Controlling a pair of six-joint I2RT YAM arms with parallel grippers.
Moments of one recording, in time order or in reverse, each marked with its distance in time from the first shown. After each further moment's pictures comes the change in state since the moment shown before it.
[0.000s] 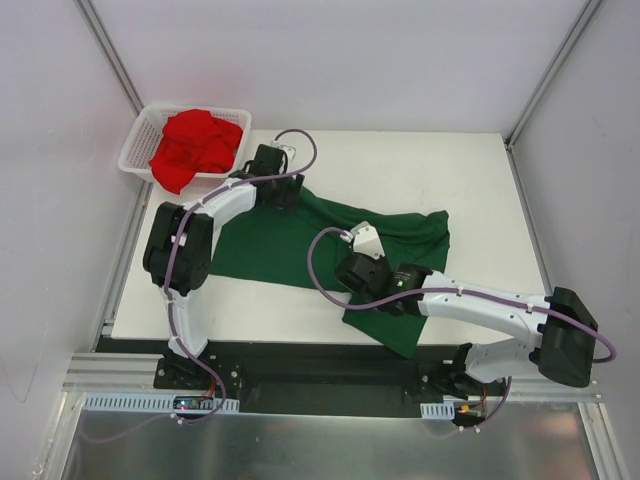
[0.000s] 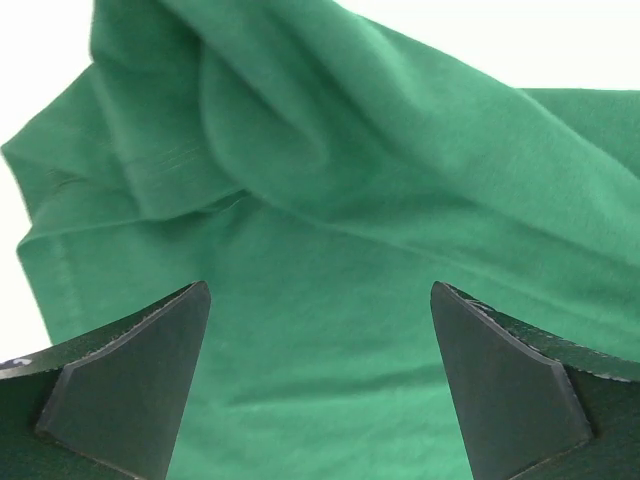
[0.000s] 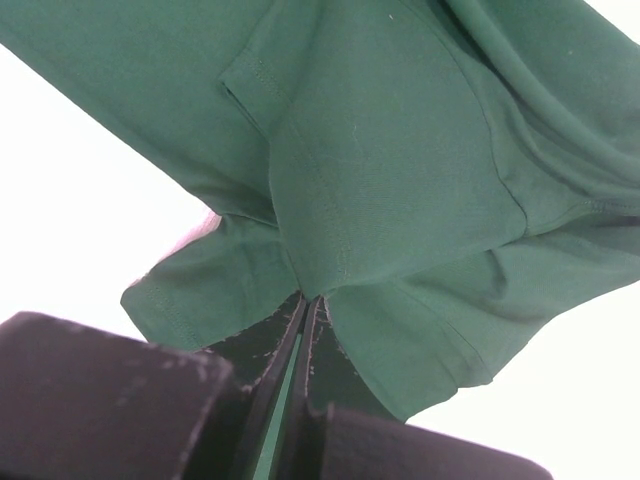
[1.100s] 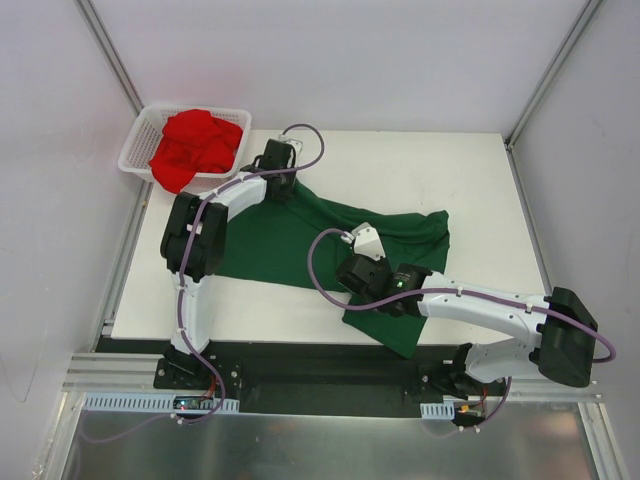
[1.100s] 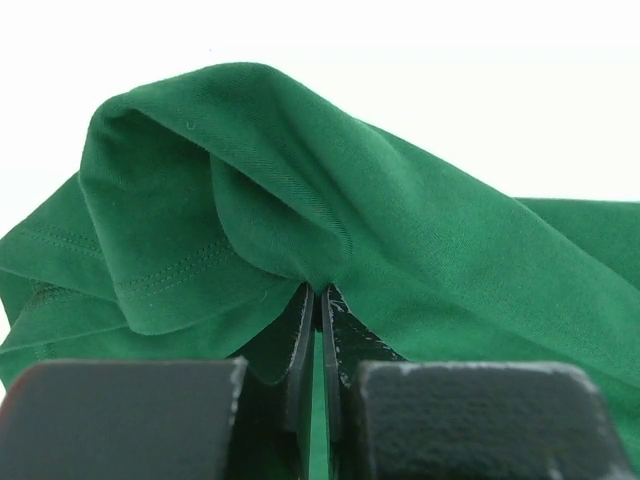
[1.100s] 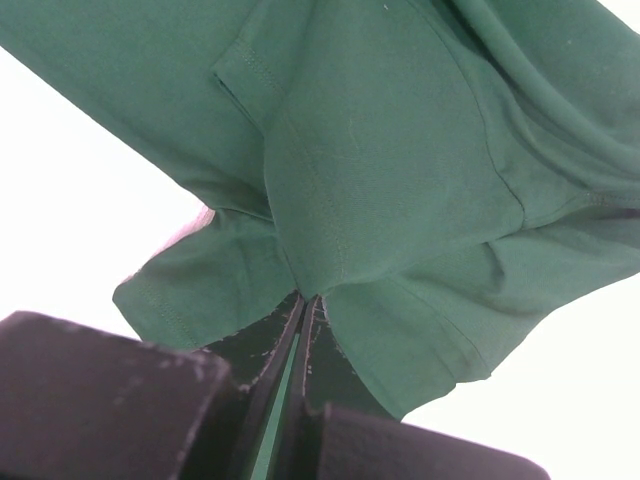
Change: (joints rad) left arm -0.008 0.172 0.151 0.059 -0.011 -0.006; right arm 0.001 0.000 -0.010 -0.004 0.003 0.010
